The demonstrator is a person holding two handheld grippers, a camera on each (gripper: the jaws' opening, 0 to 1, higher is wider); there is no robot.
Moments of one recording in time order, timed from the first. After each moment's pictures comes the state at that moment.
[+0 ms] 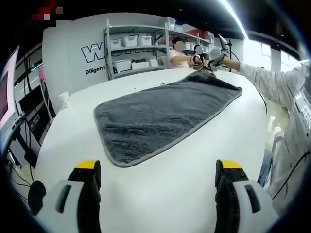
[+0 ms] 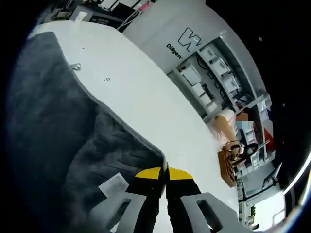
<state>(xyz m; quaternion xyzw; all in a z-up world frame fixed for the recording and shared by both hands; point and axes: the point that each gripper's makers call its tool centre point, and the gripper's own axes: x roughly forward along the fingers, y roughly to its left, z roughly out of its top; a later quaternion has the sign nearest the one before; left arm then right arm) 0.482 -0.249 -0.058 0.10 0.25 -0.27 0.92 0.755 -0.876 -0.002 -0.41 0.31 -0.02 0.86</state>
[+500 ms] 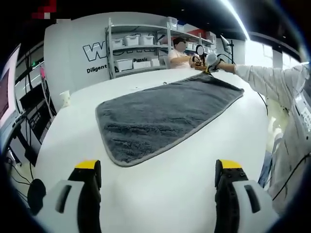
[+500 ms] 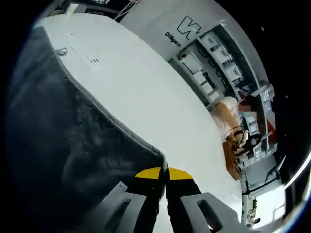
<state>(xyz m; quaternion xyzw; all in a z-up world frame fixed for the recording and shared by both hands) 0.483 -0.247 -0.059 0.10 0.25 -0.27 0.93 0.783 -0.905 -0.042 -0.40 0.35 -0.03 0.85</state>
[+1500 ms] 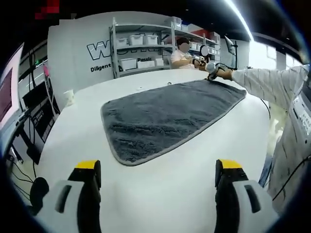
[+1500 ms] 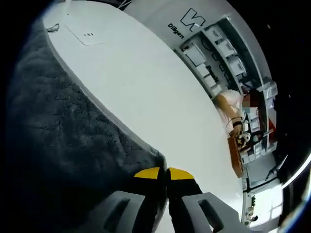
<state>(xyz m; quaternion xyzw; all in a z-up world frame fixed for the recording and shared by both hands) 0.484 -0.244 -0.054 0.10 0.25 -0.25 0.93 0.804 -0.922 -0.086 -0.39 0.37 -0.06 0.84</state>
